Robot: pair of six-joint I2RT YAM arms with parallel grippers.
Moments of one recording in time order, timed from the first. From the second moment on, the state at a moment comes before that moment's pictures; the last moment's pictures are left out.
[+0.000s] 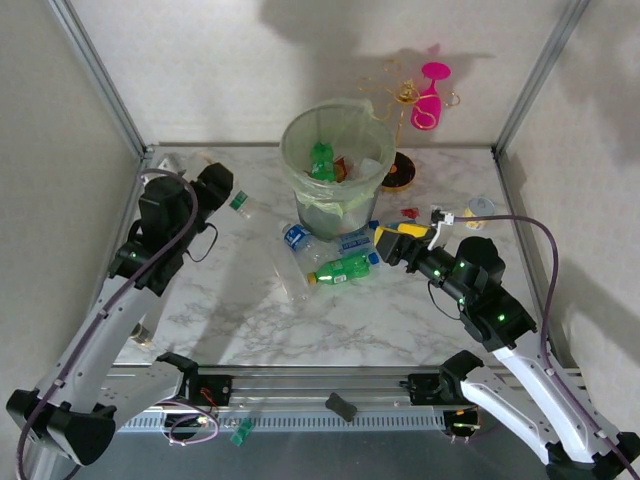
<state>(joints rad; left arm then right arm) -0.32 1.00 1.10 -0.32 -0.12 -0.89 0.58 0.65 0.78 -0.26 -0.15 0.56</state>
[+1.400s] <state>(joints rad) -0.56 2.00 2.11 -0.24 0.00 -0.58 0.58 0.58 0.76 -0.37 0.01 0.47</state>
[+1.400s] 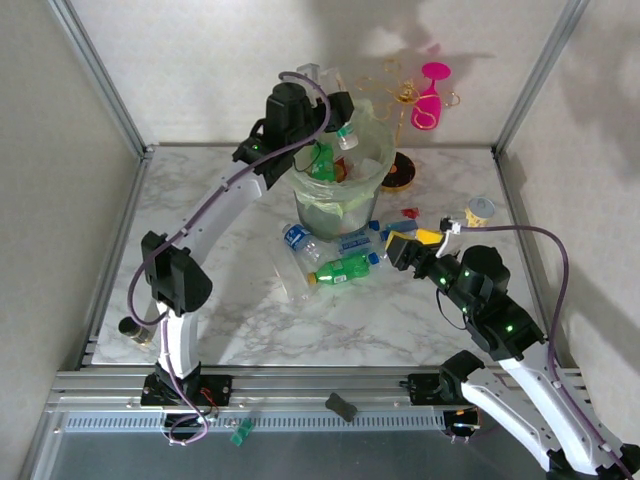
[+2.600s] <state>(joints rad) -0.57 2.11 2.05 -0.45 0.02 -0.55 0.58 0.41 0.76 -0.42 0.27 0.46</state>
